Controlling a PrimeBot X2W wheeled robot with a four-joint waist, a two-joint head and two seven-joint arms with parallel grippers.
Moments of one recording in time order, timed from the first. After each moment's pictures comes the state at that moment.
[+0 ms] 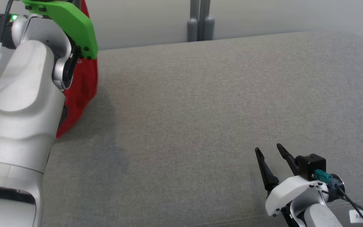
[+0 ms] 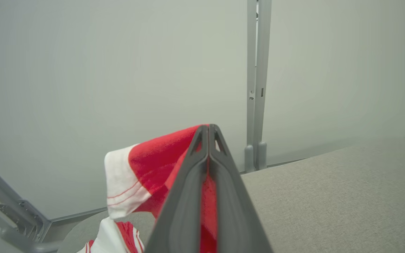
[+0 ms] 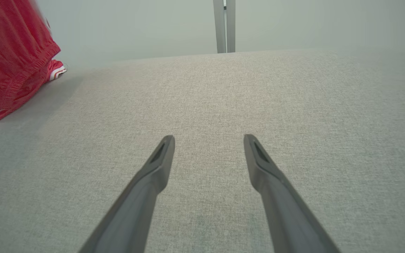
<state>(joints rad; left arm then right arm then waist) -1.10 0.22 -0.47 0.78 -0.49 -0.03 0.13 -0.10 -0.05 0.11 0.28 0.16 0.13 -0.10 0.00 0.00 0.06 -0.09</state>
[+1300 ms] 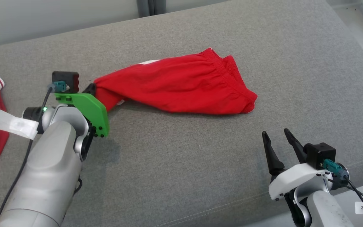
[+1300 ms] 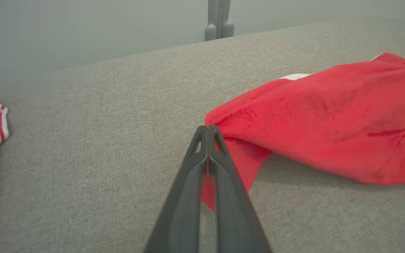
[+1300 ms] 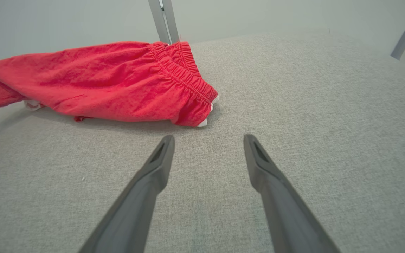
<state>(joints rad) -0.85 0.20 -0.53 0.97 -0.56 -0.02 0.01 -0.18 -0.05 0.08 0.34 0.19 0.13 -0.18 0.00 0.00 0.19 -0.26</state>
